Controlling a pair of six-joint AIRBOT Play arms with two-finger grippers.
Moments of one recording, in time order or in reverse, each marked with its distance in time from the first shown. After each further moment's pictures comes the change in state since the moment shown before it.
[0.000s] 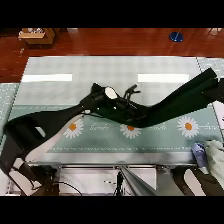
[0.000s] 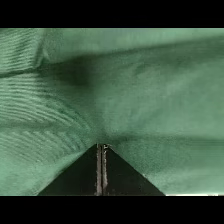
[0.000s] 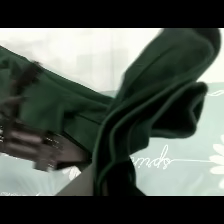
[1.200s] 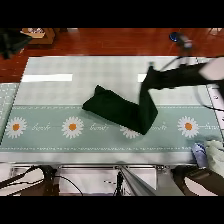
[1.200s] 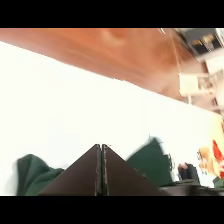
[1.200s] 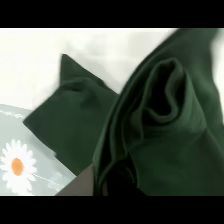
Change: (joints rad) left arm 1.191 0.595 0.051 0.045 -0.322 0.111; right arm 0.667 -0.381 -0.026 -0.037 -0.591 0.213
